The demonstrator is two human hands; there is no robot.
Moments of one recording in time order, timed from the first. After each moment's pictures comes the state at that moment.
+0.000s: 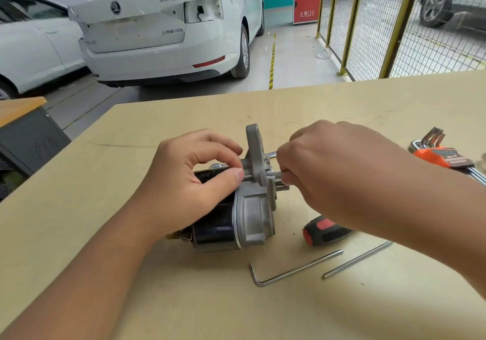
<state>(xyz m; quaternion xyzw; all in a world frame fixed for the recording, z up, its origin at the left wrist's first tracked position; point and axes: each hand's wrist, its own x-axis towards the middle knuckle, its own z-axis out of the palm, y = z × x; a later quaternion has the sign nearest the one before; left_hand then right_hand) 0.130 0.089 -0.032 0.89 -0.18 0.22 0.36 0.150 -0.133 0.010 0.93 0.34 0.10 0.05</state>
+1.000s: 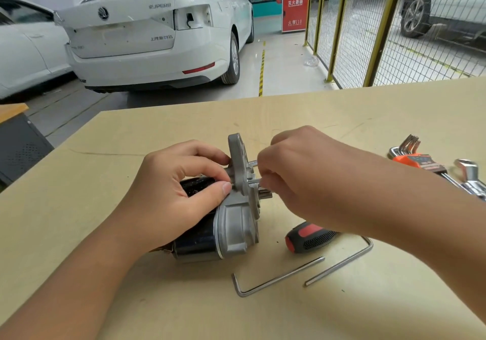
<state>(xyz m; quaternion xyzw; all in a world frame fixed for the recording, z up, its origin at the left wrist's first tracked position) 0.127 0.085 -0.031 0.90 -0.19 0.22 0.33 0.155 -0.138 0.010 0.93 0.37 0.07 -0.05</state>
